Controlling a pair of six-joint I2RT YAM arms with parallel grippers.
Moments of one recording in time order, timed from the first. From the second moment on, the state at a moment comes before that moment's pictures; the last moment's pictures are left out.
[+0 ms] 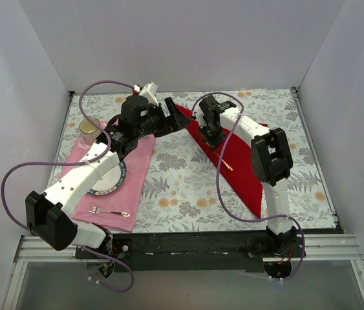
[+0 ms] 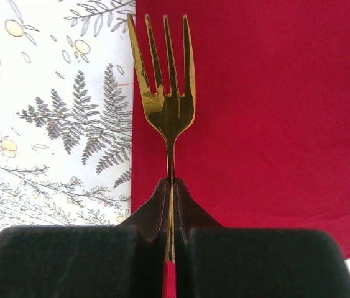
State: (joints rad) left arm -0.56 1.37 1.30 -0.28 0.20 -0.77; right arm 0.51 2.17 1.81 -0.96 -0.04 -0.19
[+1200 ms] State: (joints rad) left arm -0.56 1.37 1.30 -0.28 0.22 -0.77; right arm 0.46 2.23 1.81 -0.98 -0.14 -0.13
